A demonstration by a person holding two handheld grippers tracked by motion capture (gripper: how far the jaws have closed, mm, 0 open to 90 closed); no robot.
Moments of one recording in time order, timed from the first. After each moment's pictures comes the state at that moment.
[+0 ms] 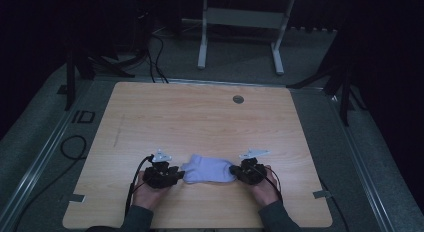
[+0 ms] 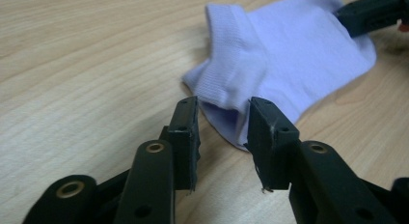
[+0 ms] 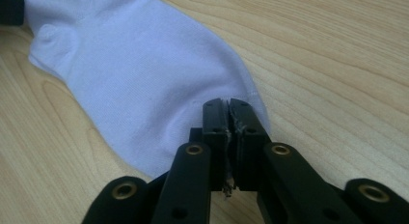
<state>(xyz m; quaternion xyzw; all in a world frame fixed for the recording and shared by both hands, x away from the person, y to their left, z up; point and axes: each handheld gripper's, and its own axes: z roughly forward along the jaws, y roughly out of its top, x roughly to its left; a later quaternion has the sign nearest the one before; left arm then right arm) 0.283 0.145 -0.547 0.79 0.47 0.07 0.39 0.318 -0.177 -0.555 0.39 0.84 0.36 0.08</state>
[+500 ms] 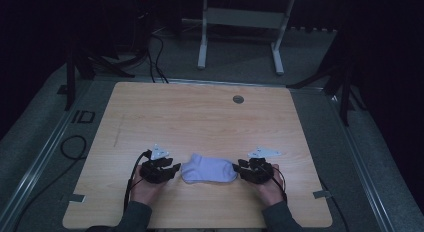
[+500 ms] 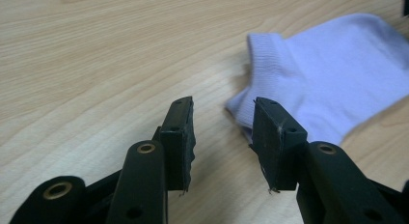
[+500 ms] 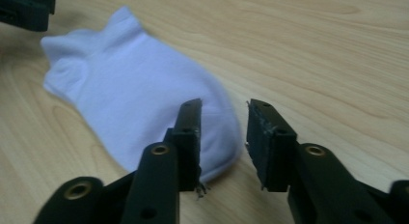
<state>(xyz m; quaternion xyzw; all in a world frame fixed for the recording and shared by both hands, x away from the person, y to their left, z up) 0.293 0.150 -0.542 0.79 0.47 0.15 0.37 0.313 -0.197 -0.541 0.41 0.81 0.41 0.12</state>
